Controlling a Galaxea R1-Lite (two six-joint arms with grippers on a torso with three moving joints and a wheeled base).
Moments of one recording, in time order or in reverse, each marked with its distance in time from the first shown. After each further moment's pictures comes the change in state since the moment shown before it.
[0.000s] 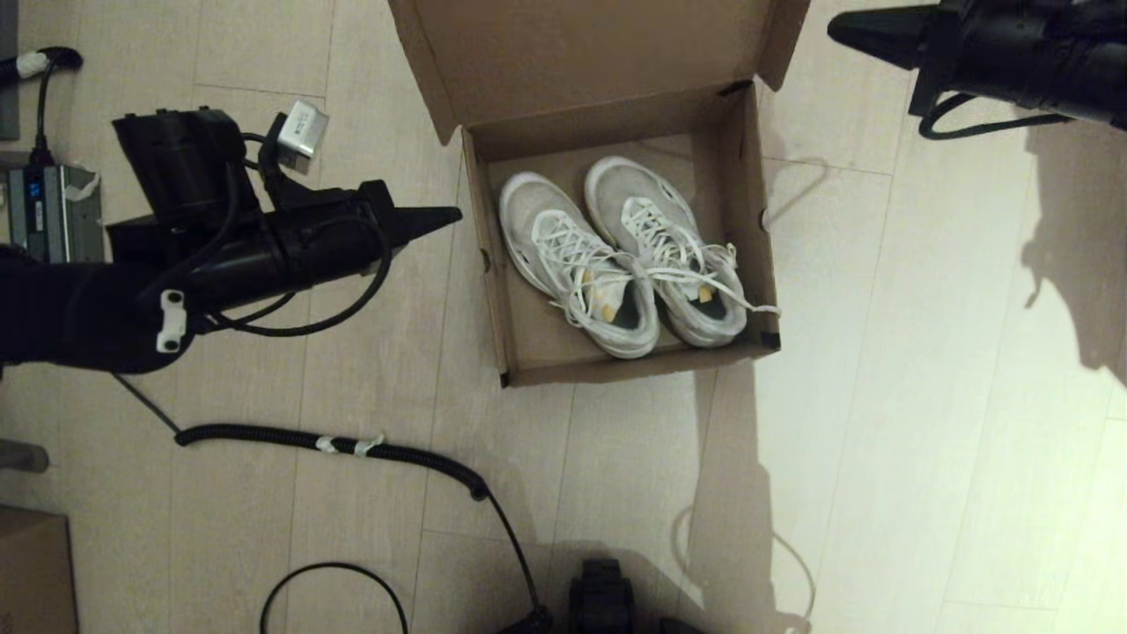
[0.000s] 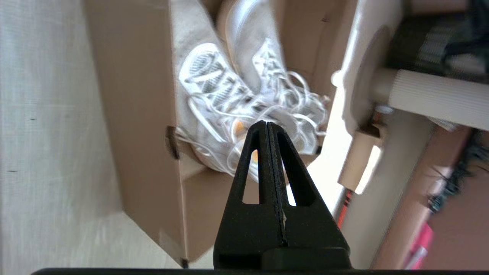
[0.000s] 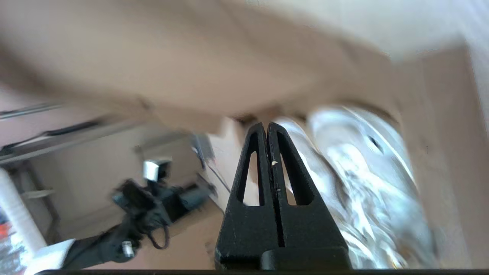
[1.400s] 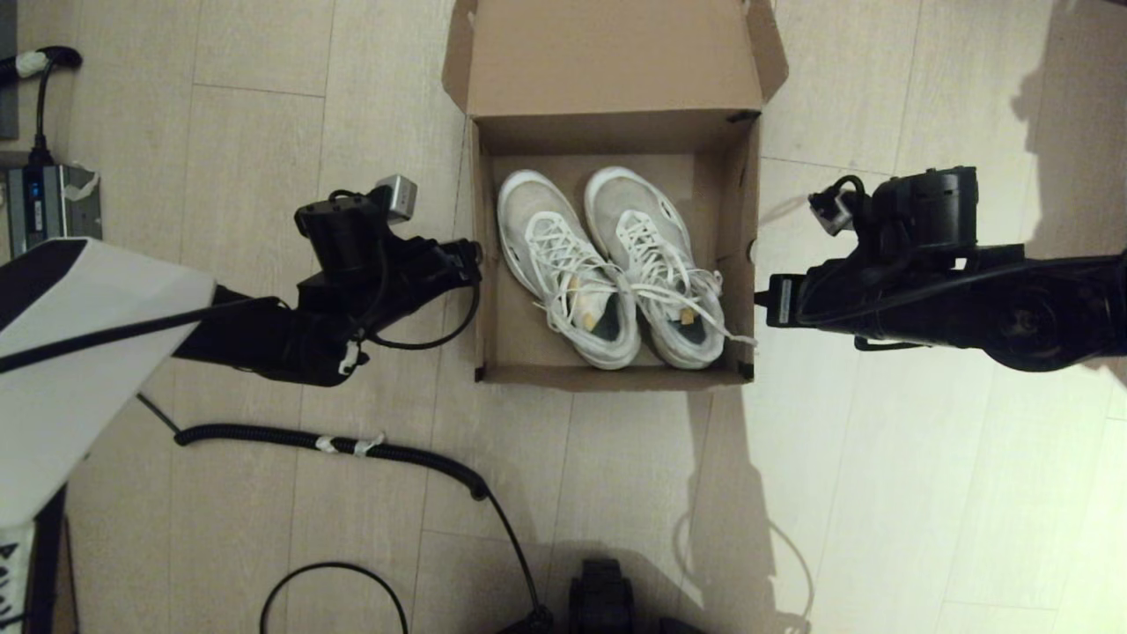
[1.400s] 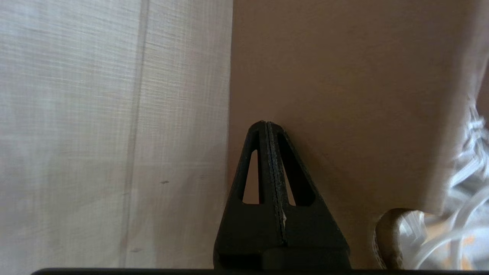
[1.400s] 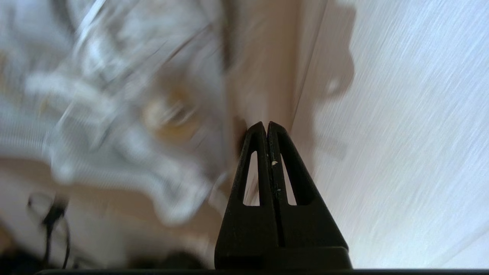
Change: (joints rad) left arm -0.065 0.394 -0.228 -0.216 0.329 0.208; right arm 0.234 -0.034 0.648 -0.004 -0.632 -0.653
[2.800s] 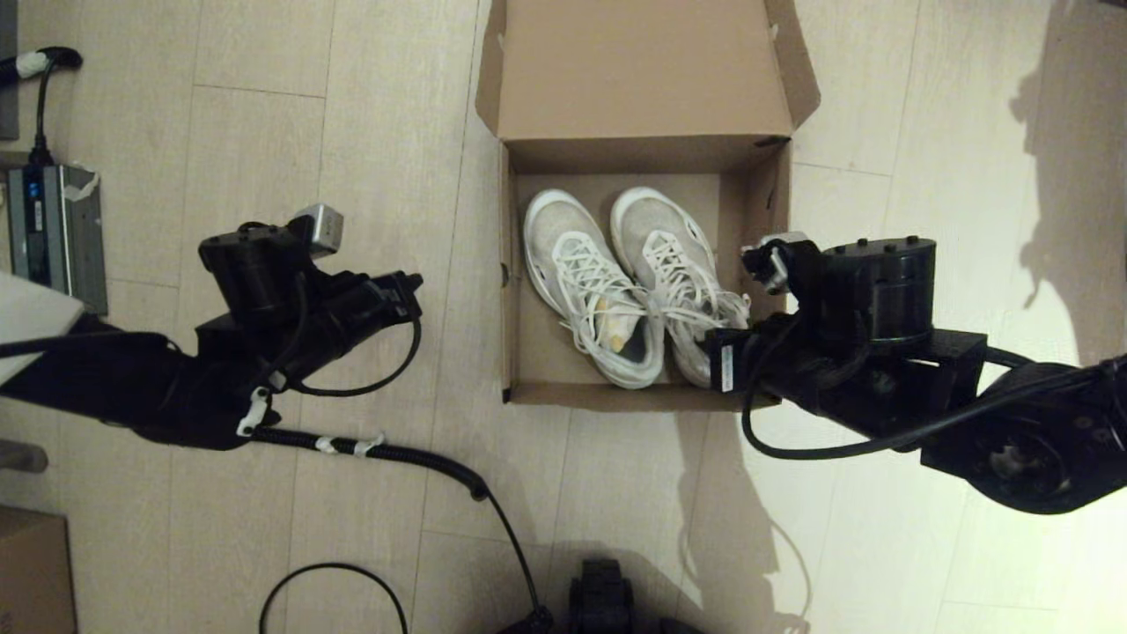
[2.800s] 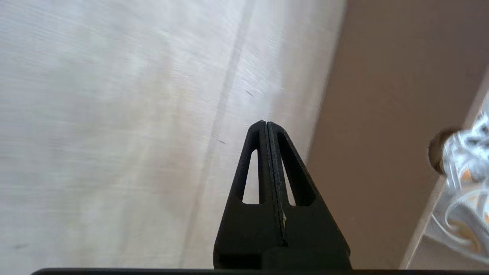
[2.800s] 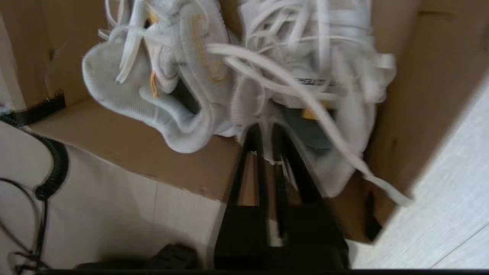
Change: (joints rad) left arm 0.092 -0.236 0.438 -0.124 0.117 0.005; right arm 0.275 -0.050 0.269 -0.313 -0.341 -0.110
